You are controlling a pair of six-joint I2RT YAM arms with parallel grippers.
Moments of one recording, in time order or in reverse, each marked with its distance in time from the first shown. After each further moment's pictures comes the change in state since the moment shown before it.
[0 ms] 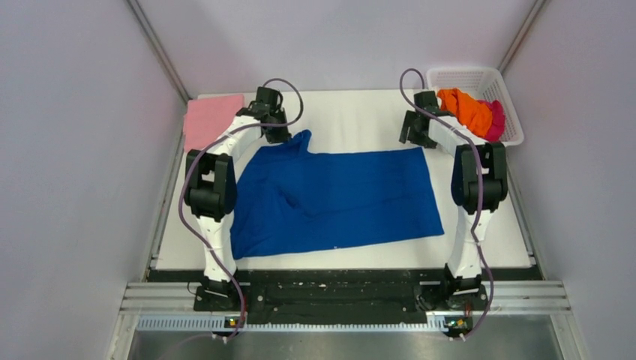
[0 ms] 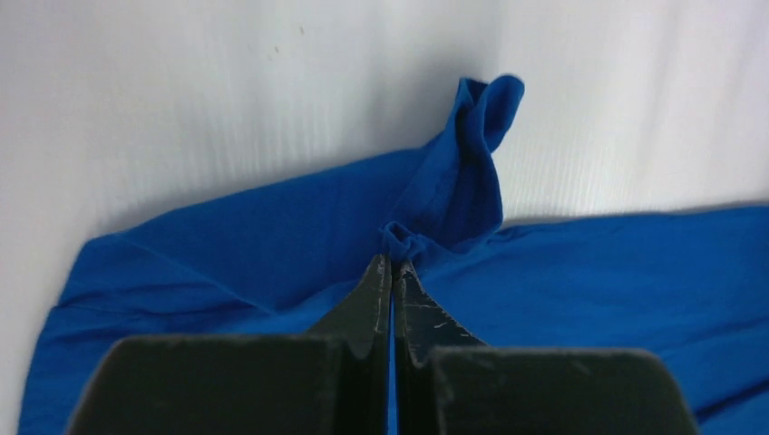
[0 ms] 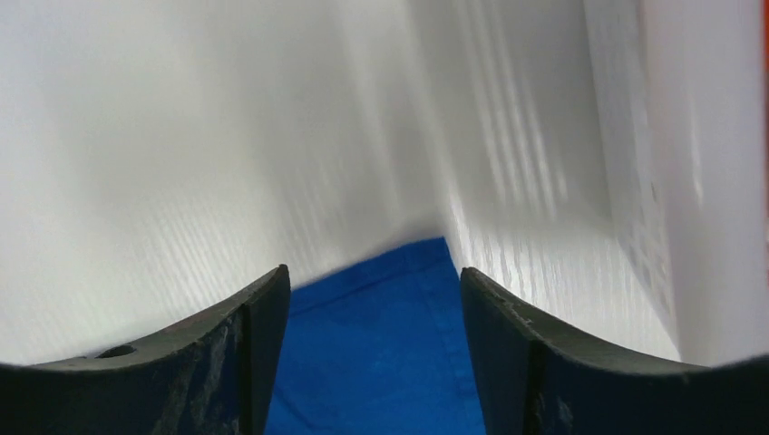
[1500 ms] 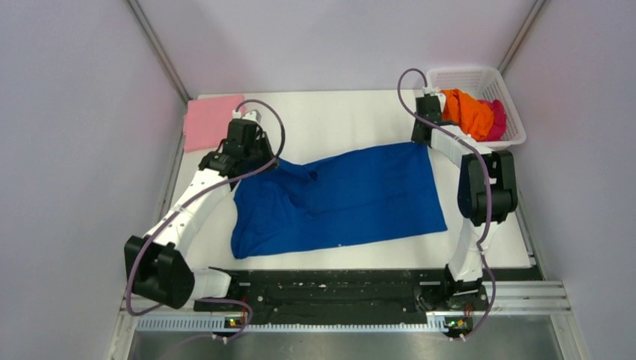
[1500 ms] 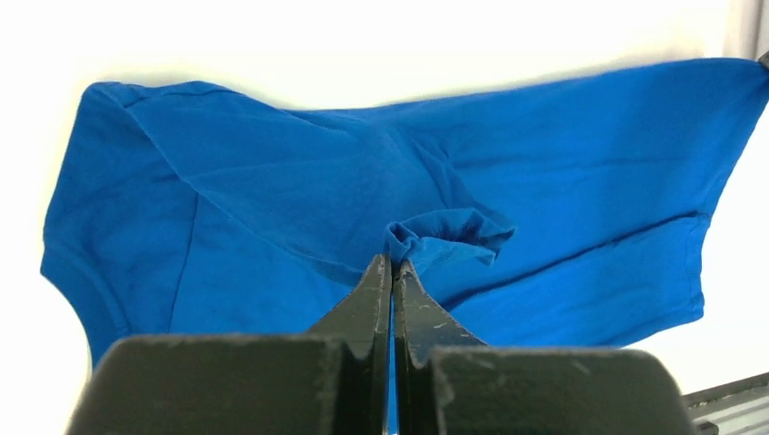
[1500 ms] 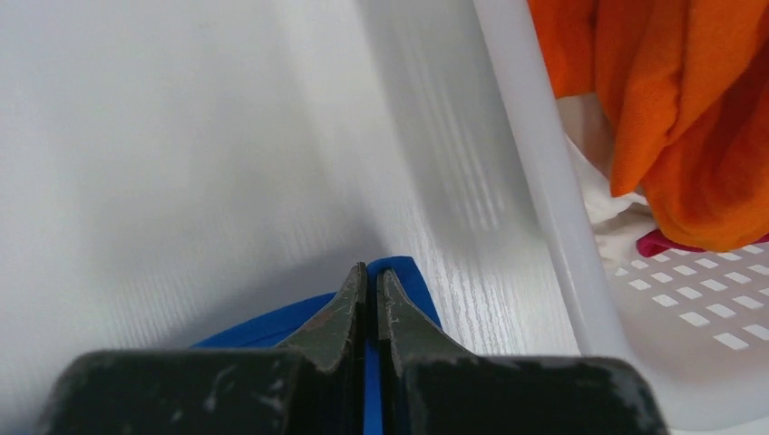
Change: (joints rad) left arm -0.077 -0.760 -0.592 0.008 -0.026 -0.127; right arm 0.028 -0.122 -0.159 0.200 0.140 -0.077
